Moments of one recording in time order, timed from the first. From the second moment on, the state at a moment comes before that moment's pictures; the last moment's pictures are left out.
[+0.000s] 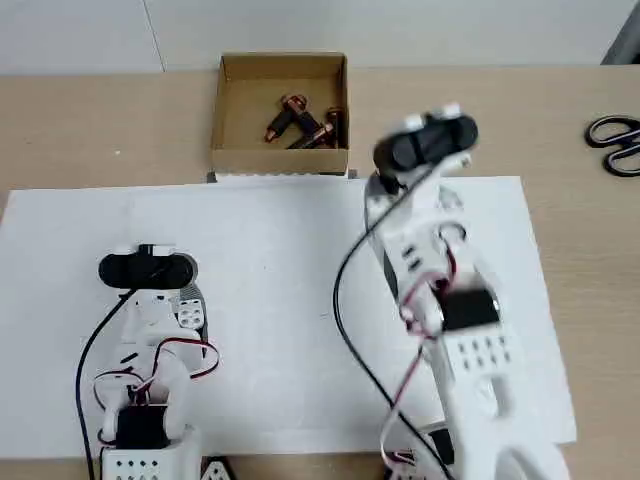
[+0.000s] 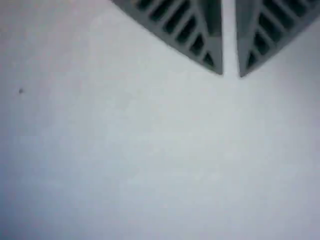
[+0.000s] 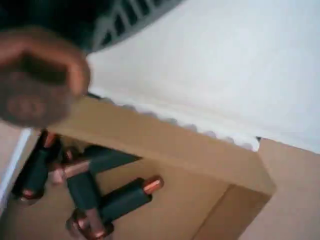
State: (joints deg) left arm -4.7 -102.5 96.7 49.4 3.0; right arm -15.1 -42.2 45.4 29.4 -2.4
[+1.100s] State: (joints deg) left arm -4.7 -102.5 96.7 49.4 3.0; right arm -19.9 44.3 -36.0 22.2 -2.4
